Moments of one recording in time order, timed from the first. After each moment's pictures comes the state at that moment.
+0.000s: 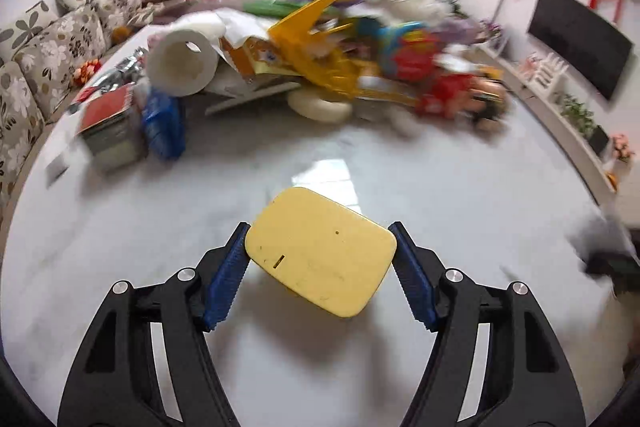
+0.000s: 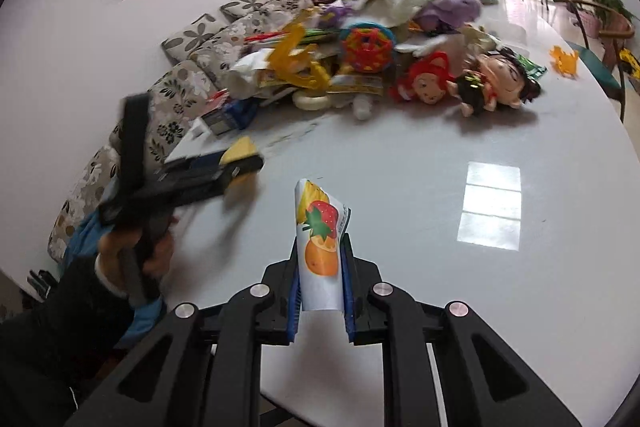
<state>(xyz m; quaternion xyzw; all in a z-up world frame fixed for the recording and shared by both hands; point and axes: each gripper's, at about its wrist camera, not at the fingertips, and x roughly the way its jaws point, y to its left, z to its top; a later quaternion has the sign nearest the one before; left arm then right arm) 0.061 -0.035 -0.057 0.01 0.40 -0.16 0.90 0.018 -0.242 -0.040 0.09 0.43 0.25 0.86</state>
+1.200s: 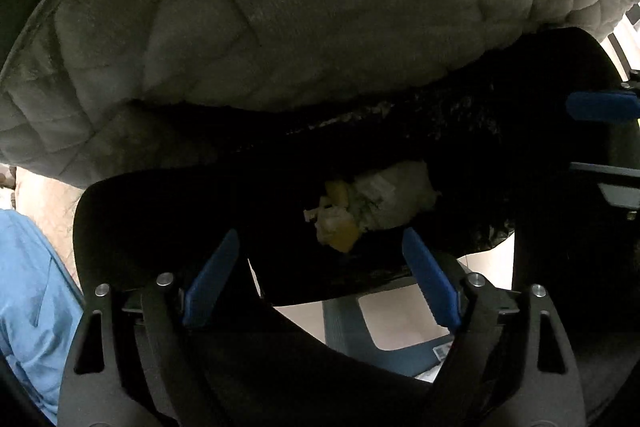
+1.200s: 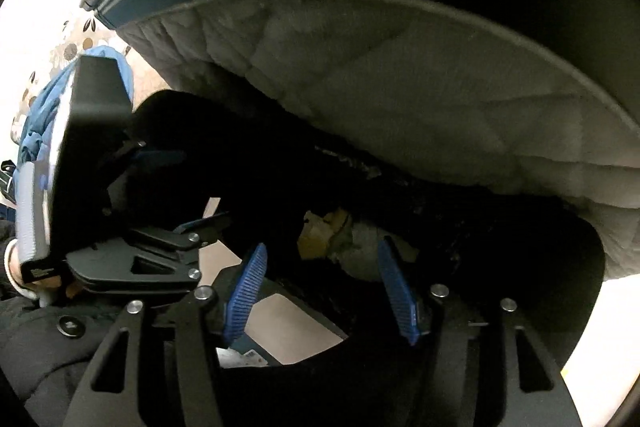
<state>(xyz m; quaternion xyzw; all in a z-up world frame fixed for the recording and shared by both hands) -0.112 -0.050 -0.272 0.13 0.62 -0.11 0.76 -0.115 -0.156 -0.243 -0.03 0.60 0.23 0.76</state>
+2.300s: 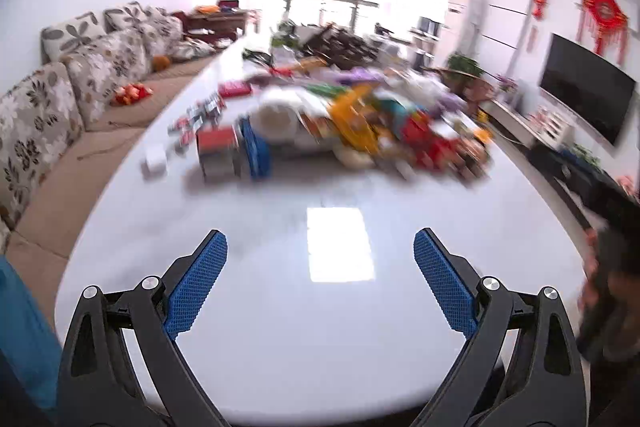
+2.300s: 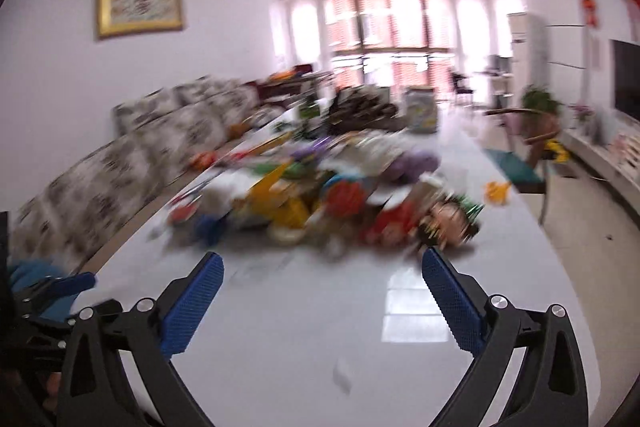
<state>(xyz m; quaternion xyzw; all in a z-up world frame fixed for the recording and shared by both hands) 0.013 0.019 0.022 -0.03 0.32 -0.09 0.94 0.042 -0.193 0.020 0.04 0.25 0.05 0.97</state>
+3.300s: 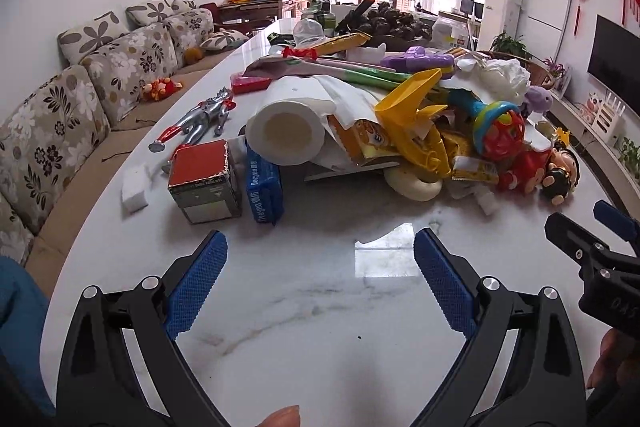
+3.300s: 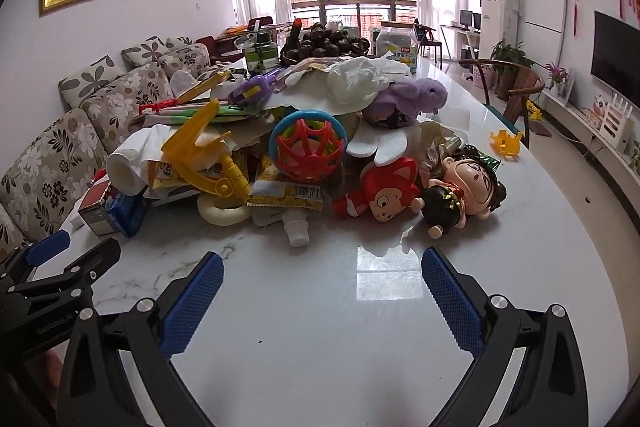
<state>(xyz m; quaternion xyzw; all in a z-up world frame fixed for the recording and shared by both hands) 0.109 -0.008 -0.029 0.00 0.35 -0.01 0.94 0.118 -0.180 -0.046 0.03 0.34 0.00 0.94</state>
